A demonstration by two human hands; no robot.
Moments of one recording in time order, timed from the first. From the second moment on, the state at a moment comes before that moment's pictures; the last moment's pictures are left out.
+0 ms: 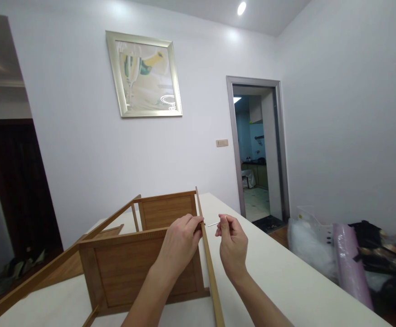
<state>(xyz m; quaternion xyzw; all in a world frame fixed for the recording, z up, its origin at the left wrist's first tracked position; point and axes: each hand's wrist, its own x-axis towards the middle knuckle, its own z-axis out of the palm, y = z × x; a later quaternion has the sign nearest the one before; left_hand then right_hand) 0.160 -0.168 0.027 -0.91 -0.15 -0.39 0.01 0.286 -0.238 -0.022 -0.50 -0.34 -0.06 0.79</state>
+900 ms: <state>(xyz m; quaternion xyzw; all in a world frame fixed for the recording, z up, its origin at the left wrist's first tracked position) 0.158 -0.169 0.029 -0.91 -0.15 -0.38 0.01 0.278 -0.236 -0.026 -0.47 -0.35 -0.04 0.81</state>
